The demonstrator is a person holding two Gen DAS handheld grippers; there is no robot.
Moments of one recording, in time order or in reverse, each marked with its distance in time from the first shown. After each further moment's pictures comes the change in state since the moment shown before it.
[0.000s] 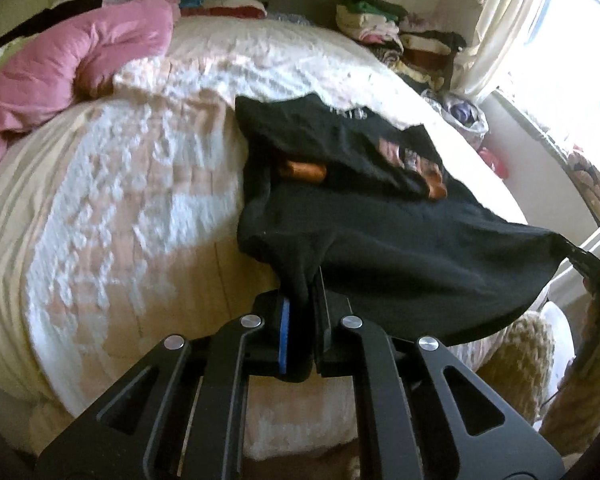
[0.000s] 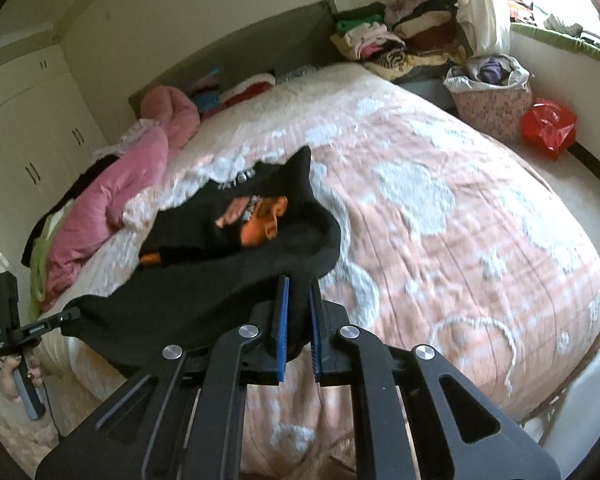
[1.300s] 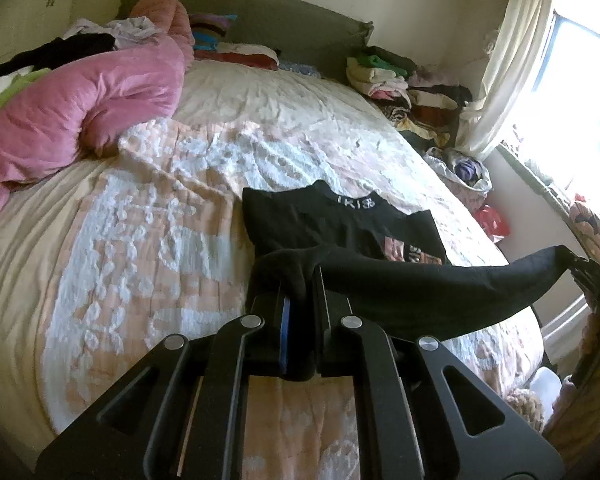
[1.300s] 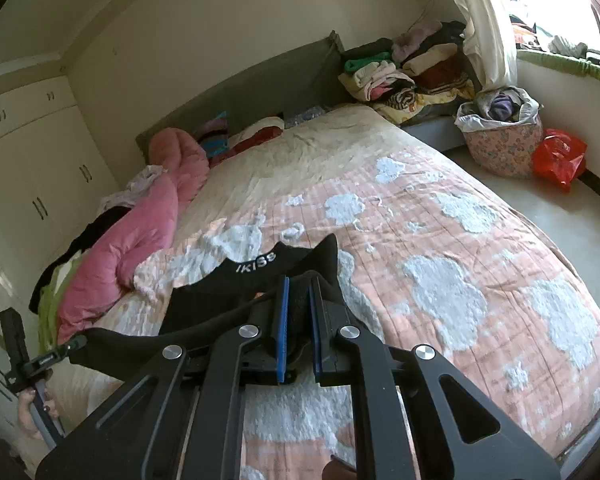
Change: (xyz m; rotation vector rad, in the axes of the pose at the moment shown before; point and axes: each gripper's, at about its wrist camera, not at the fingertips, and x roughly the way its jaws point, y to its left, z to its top) left arm -0.009 0.008 0.083 -0.056 -0.178 0.003; right arm 0.026 0.031 0.103 0.016 -0.126 0.025
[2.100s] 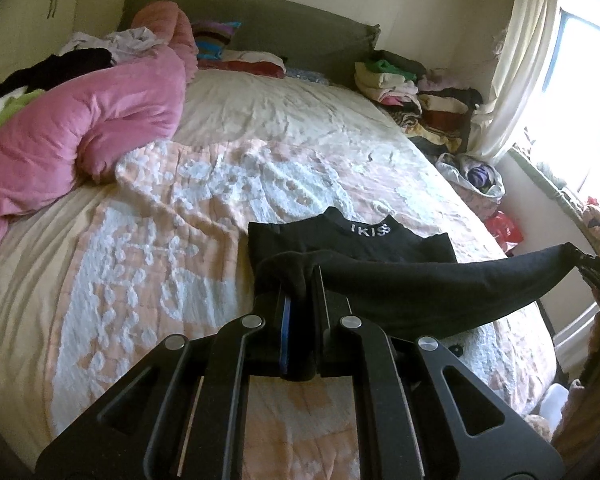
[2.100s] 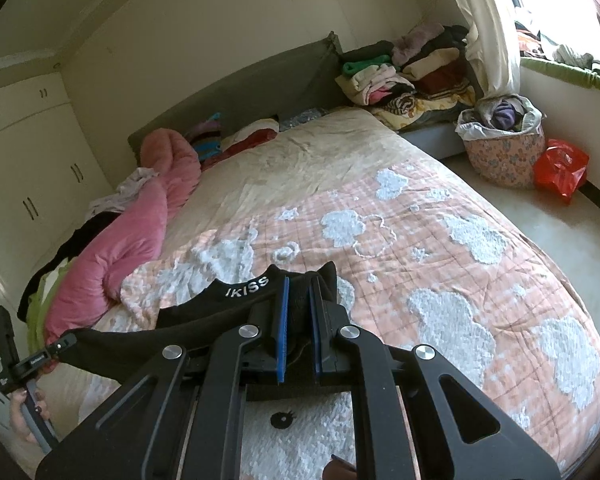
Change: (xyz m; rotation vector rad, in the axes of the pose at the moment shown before) left arm 0.032 0.001 0.045 0.015 -0.010 0.044; right arm 0.047 0.003 0.037 -0.018 0.009 -0.035
